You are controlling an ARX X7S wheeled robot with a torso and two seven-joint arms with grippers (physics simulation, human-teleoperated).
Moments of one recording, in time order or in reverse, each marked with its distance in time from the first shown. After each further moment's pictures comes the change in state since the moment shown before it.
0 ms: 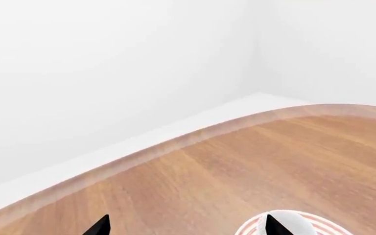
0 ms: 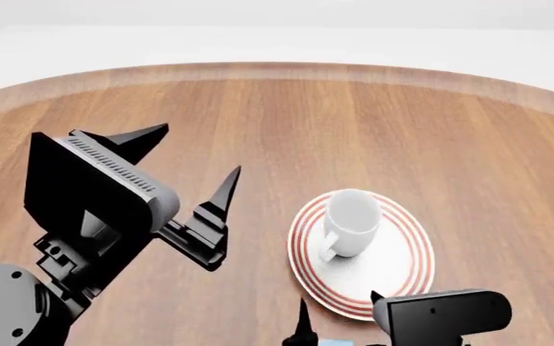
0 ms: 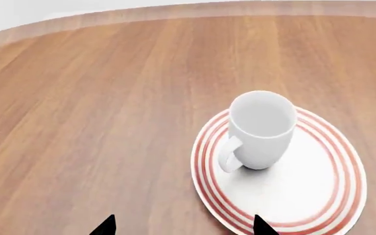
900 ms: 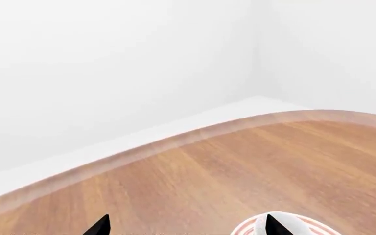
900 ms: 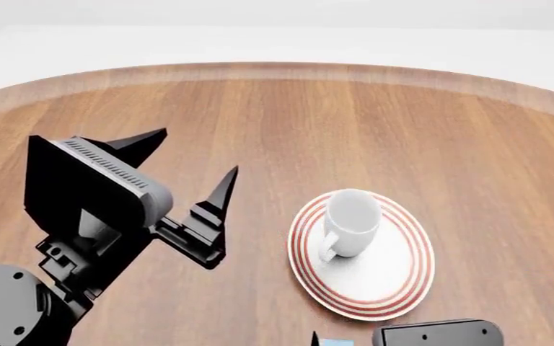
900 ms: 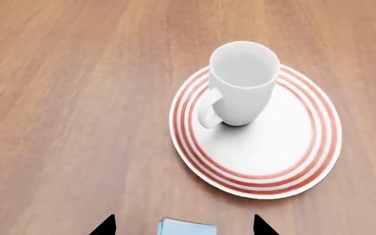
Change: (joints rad) left arm 0.046 0.000 -0.006 -0.020 -0.003 0.050 0.003; right arm -0.402 -0.194 0.544 0.000 0.138 0.489 0.000
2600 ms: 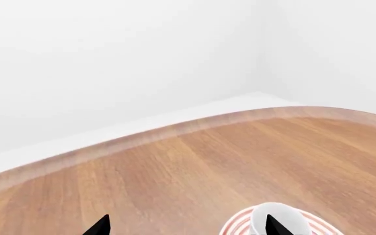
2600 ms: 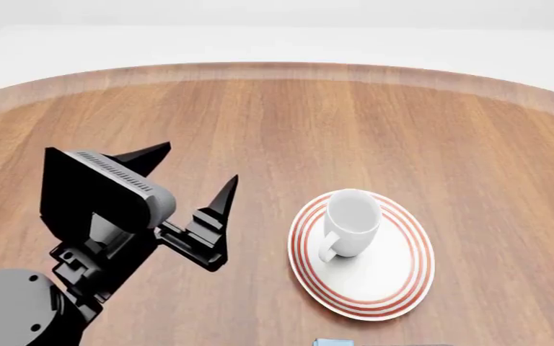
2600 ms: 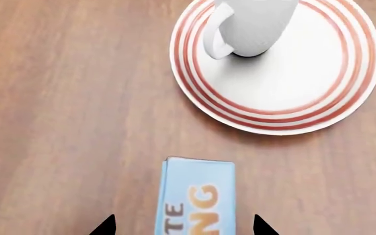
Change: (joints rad) left arm 0.074 0.021 0.004 -0.047 0.012 0.046 0.012; right arm -0.216 -0.082 0.043 0.119 -0.153 0.029 -0.178
